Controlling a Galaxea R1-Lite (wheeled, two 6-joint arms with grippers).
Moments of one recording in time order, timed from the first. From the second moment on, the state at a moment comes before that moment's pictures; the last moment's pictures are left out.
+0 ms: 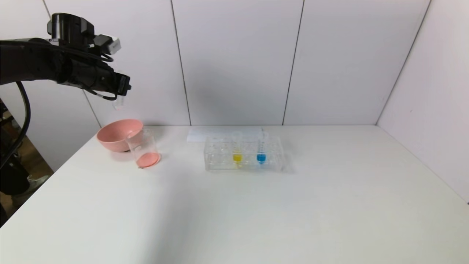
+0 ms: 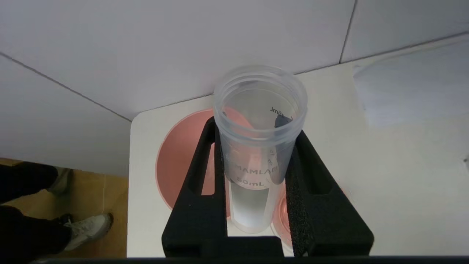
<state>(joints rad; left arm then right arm) 0.01 2.02 -1.96 0.33 -0.01 0.24 0.00 0.00 0.00 0.00 0.00 0.00</state>
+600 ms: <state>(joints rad) 0.03 2.00 -1.82 0.07 0.10 0.02 0.00 0.00 0.00 0.00 0.00 0.00</state>
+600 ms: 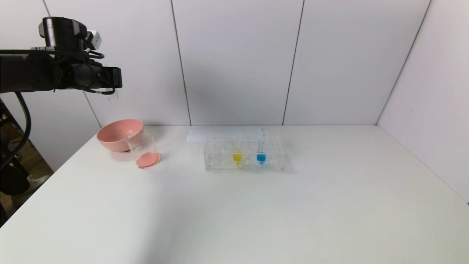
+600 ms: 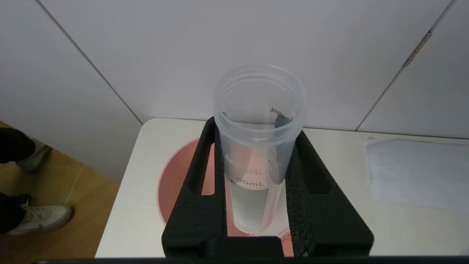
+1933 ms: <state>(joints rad) 0.17 2.18 -1.76 -0.14 0.09 -0.11 0.00 0.00 0.00 0.00 0.00 0.00</state>
